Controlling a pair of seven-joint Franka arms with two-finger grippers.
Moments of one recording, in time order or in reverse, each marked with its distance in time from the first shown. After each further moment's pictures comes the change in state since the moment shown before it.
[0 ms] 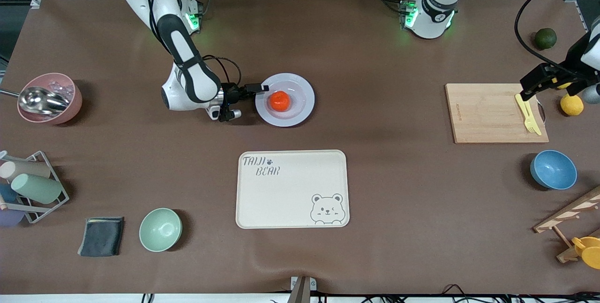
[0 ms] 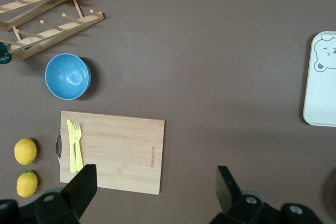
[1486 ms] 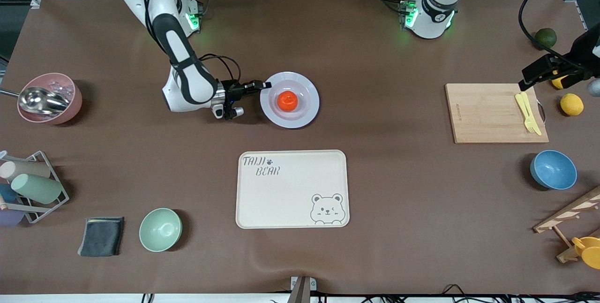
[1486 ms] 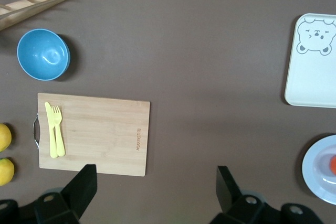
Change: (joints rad) left arm -0.021 -0.022 0.072 -0.040 -0.105 -0.045 0.032; right arm -0.030 -0.011 -0.013 0.012 0.028 -0.154 -0.011
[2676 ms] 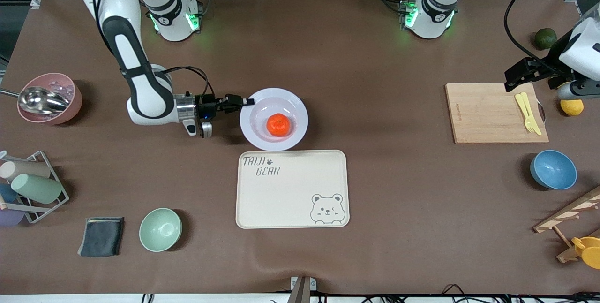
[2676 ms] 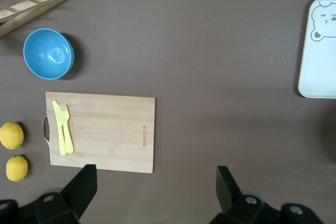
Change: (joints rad) left arm -0.003 0.000 -0.065 -0.022 0.067 0.000 -0.030; right arm -0.197 -0.041 -0.011 0.116 0.005 -0.127 -0.105
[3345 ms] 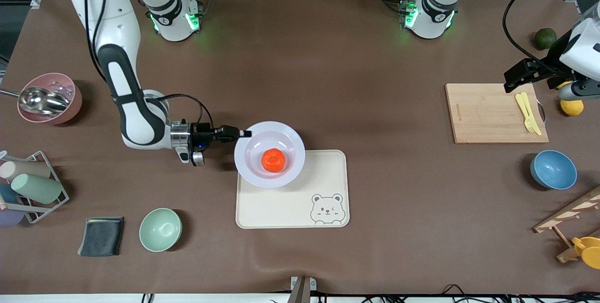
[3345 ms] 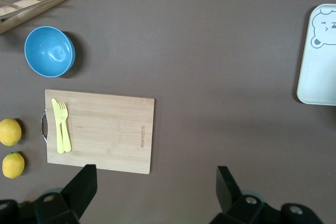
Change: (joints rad) left arm 0.004 0.000 -0.004 0.001 0.000 0.008 -0.033; right arm -0.049 0.224 0.009 0.275 0.126 -0.002 0.002
